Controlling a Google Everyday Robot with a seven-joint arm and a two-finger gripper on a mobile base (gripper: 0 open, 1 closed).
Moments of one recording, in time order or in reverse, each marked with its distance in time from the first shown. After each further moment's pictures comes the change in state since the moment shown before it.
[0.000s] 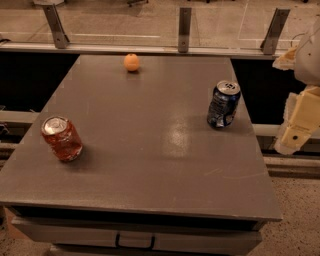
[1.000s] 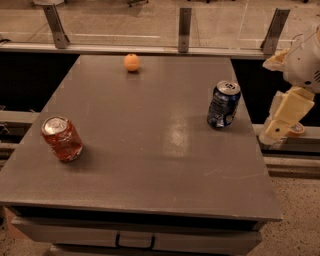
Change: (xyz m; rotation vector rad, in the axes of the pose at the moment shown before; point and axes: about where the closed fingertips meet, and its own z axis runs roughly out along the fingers) arm -0.003 -0.032 0.032 0.022 -0.137 0.024
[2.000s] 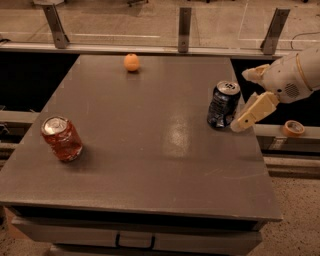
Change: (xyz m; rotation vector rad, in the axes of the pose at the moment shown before) arm -0.016 -0.051 0.082 -0.063 -0.396 0.139
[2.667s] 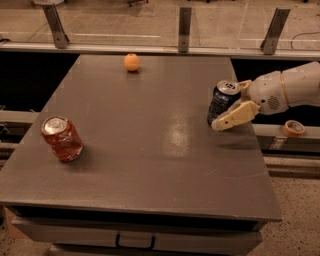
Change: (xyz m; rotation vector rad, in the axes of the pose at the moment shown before) arm 0.000 0.003 0.044 -0.098 -0.212 0.113
